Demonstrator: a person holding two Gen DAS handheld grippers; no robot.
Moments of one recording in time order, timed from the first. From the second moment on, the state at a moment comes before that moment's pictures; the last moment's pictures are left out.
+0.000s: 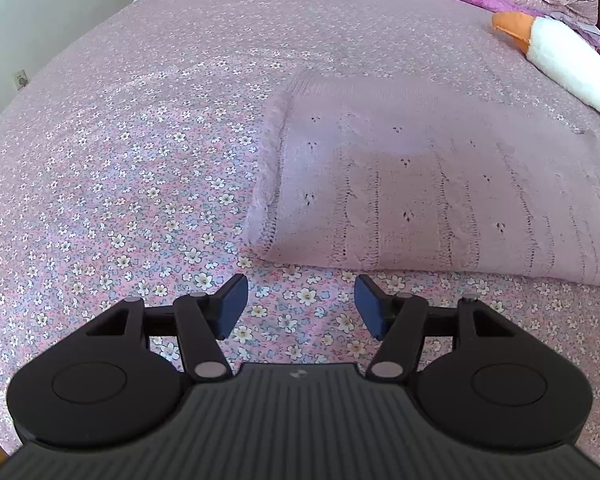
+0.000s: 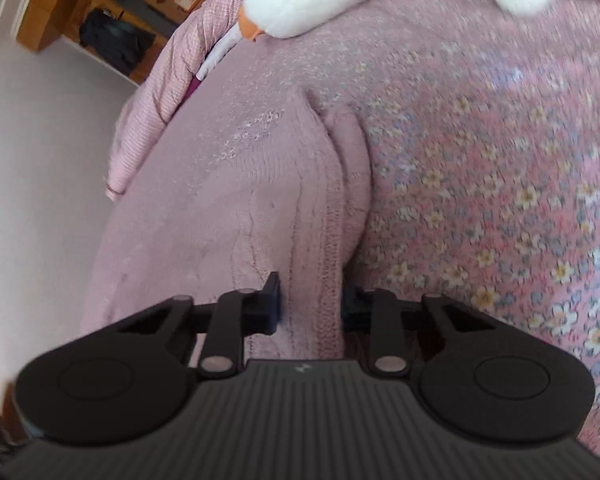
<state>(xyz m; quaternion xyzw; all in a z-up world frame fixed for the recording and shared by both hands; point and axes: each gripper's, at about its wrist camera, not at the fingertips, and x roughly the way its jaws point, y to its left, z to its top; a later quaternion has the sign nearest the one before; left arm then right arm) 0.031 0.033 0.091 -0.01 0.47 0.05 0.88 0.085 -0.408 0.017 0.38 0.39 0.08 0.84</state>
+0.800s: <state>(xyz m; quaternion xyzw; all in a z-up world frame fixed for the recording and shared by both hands) 0.034 0.023 0.089 0.02 0.48 0.05 0.87 0.088 -0.408 0.008 0.39 0.37 0.13 0.83</state>
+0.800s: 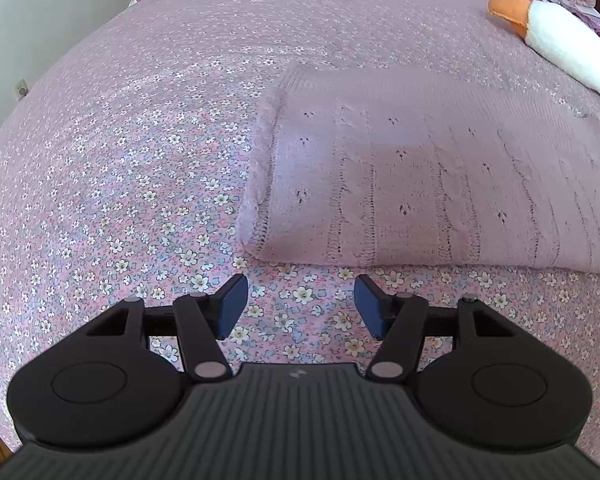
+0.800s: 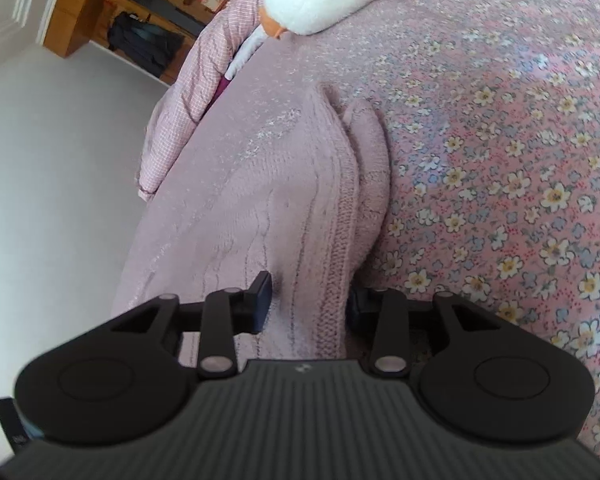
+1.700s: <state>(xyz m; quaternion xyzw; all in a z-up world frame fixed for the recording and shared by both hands) 0.035 0.055 0.113 0.03 0.46 0.07 0.88 0.115 -0.315 0.120 0.29 0.30 0.22 0.88</state>
